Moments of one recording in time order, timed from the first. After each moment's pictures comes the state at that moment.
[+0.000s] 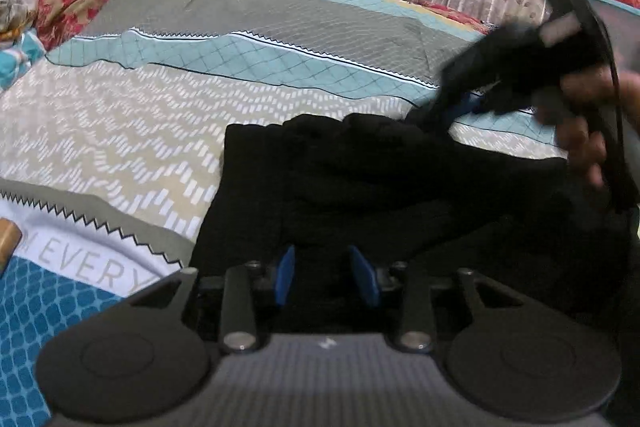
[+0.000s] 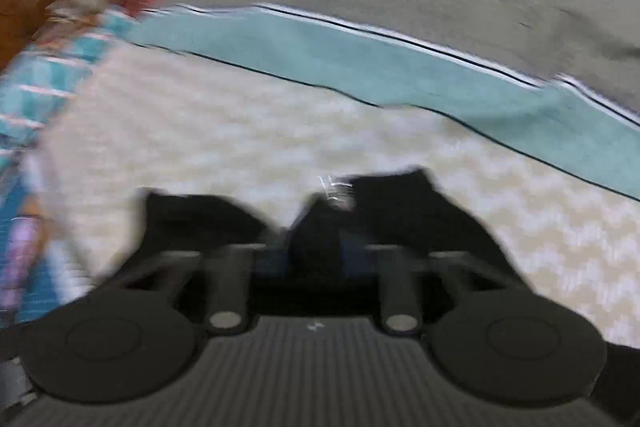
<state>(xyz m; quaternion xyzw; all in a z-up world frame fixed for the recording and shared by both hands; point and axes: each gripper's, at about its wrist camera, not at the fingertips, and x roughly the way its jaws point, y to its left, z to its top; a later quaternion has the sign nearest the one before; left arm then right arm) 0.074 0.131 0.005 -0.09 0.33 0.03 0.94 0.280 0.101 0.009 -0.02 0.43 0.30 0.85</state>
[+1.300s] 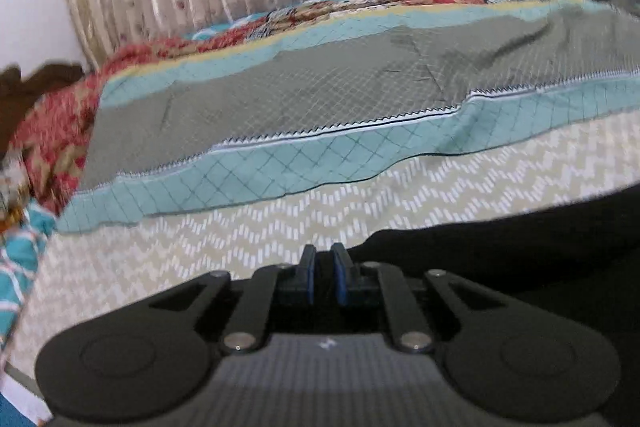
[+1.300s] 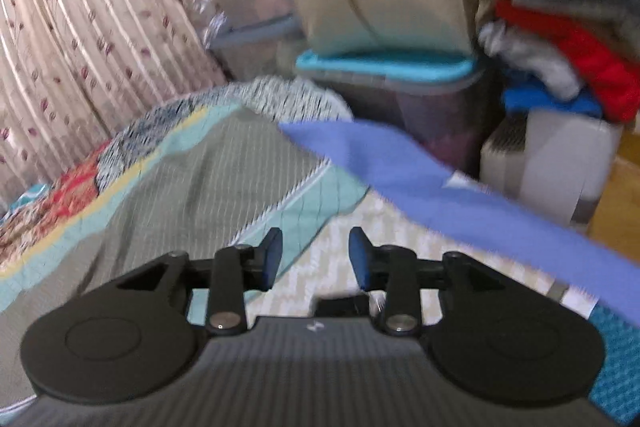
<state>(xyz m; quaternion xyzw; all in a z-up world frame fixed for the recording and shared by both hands) 0.182 0.090 0.065 0.13 0.32 0.07 0.94 0.177 -0.402 0.109 0.27 0.23 -0.22 0.91</state>
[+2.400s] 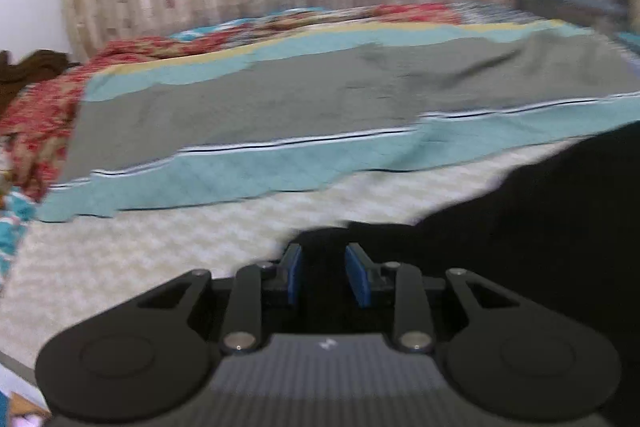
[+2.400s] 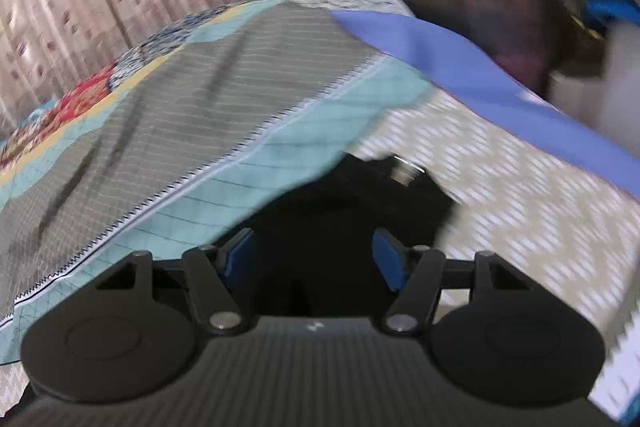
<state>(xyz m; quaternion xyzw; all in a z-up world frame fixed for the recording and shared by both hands) 0.151 0.056 0.080 0.07 0.31 0.02 0.95 0.210 -0.368 0.013 0.25 0.29 -0.17 0.91</state>
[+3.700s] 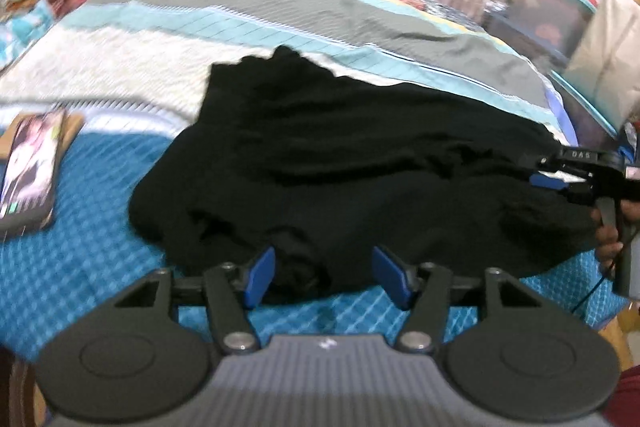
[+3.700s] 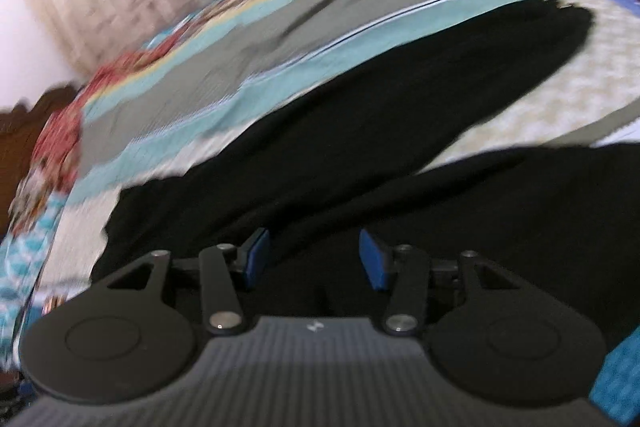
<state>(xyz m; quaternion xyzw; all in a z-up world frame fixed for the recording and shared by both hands) -0.096 0.086 0.074 -0.13 0.38 -0.03 0.91 0.037 -0.160 0.019 0.22 0.35 0.12 0.90</state>
